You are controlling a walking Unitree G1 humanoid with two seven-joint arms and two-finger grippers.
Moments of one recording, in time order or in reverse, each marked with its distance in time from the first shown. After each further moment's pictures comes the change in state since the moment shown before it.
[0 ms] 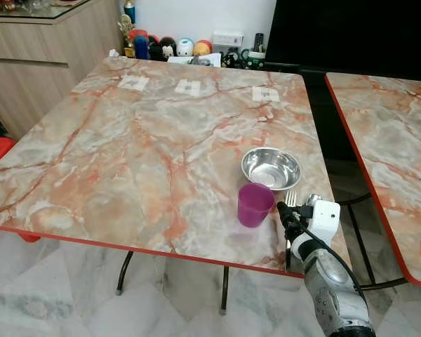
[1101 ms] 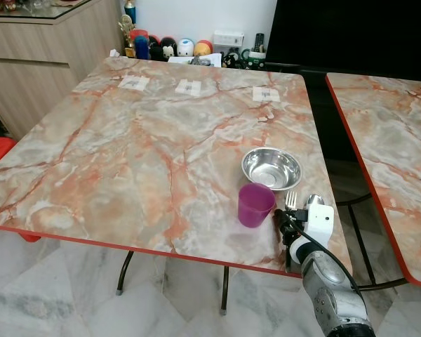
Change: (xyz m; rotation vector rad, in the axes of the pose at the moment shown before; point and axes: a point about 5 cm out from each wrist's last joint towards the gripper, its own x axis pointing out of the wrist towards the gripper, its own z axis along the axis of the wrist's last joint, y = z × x) left arm 0.001 -0.008 0.001 0.051 0.000 -0.036; right arm 0.001 -0.005 -0.013 -0.034 0.095 -0.022
